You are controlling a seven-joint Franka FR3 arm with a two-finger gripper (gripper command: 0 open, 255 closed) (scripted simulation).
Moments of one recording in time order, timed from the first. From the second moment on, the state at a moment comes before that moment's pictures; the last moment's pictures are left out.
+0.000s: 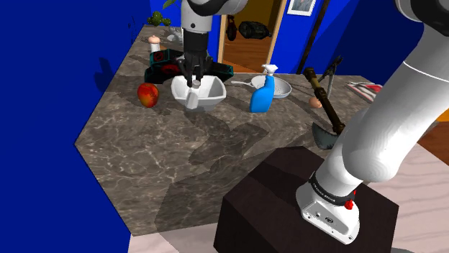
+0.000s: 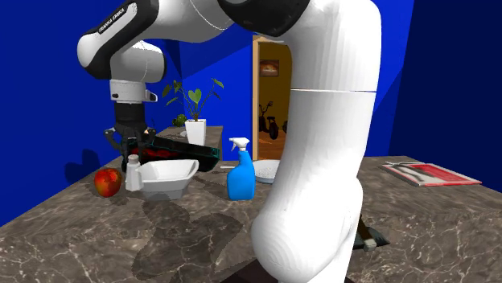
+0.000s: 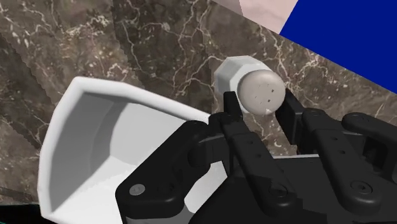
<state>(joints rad) 0.19 -0.04 0.11 -1.97 0.08 1.94 0.36</state>
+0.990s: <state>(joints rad) 0.19 0.03 0.11 -2.10 0.09 2.13 0.35</state>
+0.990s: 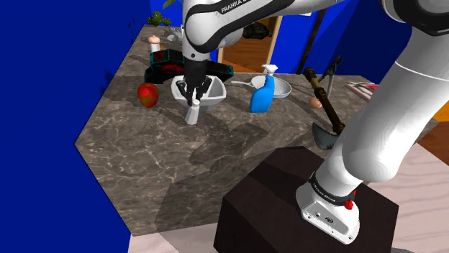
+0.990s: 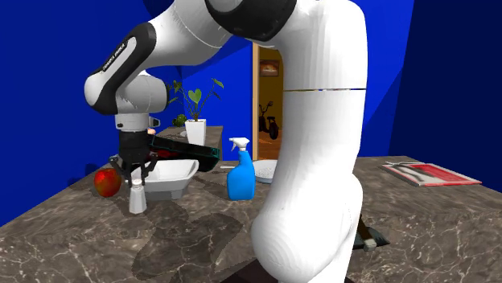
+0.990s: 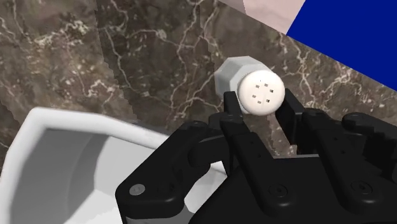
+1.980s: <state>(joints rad) 0.19 0.06 0.11 -2.15 0.09 2.21 0.35</state>
